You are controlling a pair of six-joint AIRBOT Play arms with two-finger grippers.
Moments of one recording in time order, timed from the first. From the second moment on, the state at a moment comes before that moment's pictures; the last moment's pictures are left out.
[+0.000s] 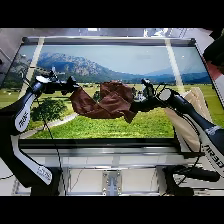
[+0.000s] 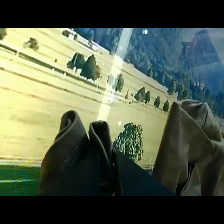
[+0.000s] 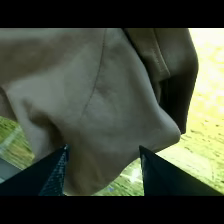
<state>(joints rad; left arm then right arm) 0.08 -1.86 1.42 0.61 -0.81 -1.32 0.24 -1.40 1.00 -1.02 0.91 1.32</state>
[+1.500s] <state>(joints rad) 0.62 -0.71 1.41 0.65 -1.05 -1.22 0.27 -0.84 1.72 -1.40 1.31 1.43</state>
